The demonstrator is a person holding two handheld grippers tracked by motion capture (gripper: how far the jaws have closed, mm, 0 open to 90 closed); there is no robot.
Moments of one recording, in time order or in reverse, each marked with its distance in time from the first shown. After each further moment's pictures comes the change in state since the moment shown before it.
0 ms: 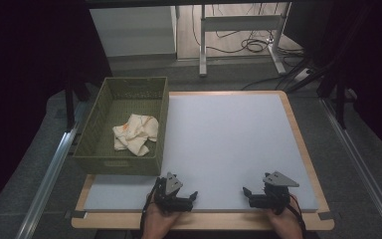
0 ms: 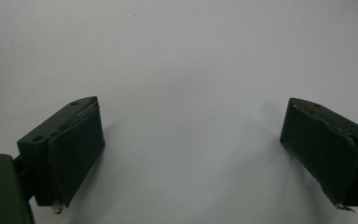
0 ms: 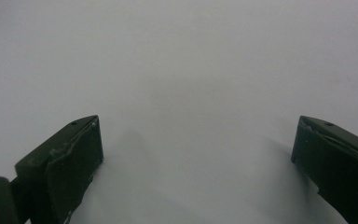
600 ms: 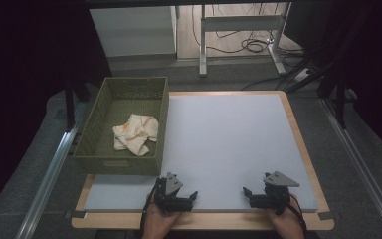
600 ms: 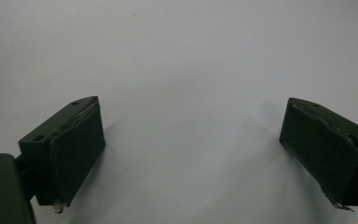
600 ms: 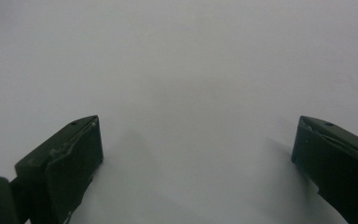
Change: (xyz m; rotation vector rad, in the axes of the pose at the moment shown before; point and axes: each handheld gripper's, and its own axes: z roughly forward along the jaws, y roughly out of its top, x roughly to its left) left arm -0.001 0.000 0.000 0.000 0.002 -0.001; right arm -0.001 0.000 0.000 -0.002 0.009 -0.005
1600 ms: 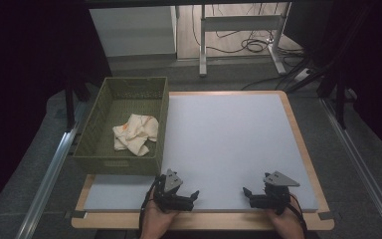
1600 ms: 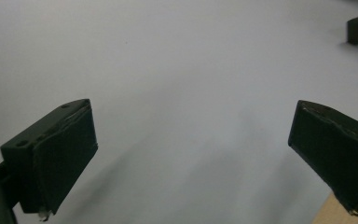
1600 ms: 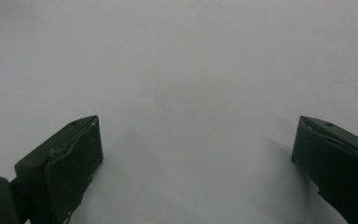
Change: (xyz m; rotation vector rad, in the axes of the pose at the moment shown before) left arm -0.001 0.019 -0.014 -0.017 -0.048 -0.006; right arm -0.001 0.000 0.000 0.003 0.004 -0.002
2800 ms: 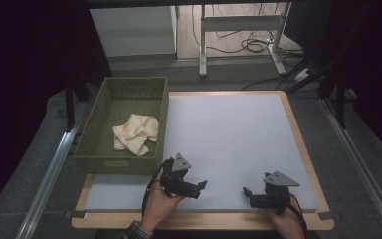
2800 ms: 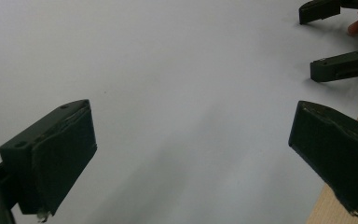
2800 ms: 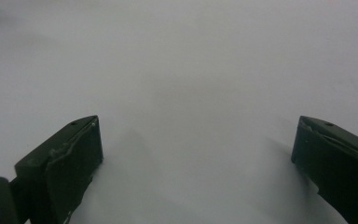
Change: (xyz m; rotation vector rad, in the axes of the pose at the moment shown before) left arm 0.006 0.054 0.009 0.065 -0.104 0.036; right arm 0.000 0.000 0.000 0.000 0.002 -0.001
